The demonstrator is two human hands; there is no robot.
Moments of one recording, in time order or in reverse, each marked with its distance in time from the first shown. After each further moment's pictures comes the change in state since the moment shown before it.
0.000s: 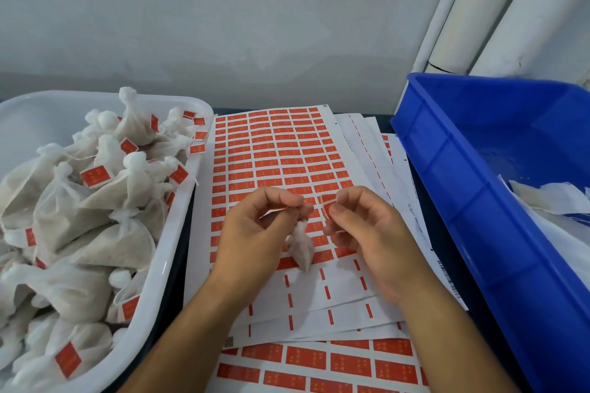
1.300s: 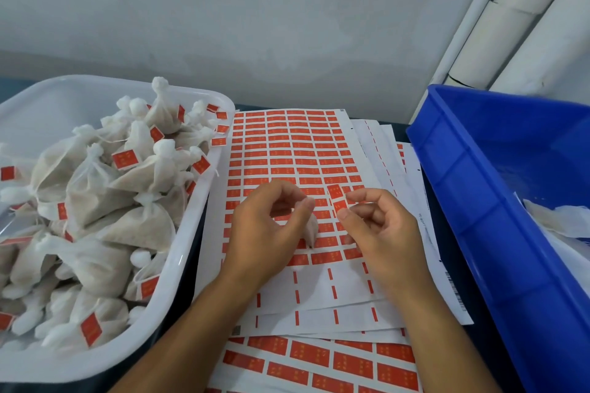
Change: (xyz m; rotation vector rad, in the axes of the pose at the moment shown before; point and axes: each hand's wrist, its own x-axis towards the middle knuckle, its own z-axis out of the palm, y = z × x) left_hand 0.010 -0.018 -0.006 0.513 0.191 0.167; right_hand 0.003 0.010 0.003 -0.169 0.197 -0.115
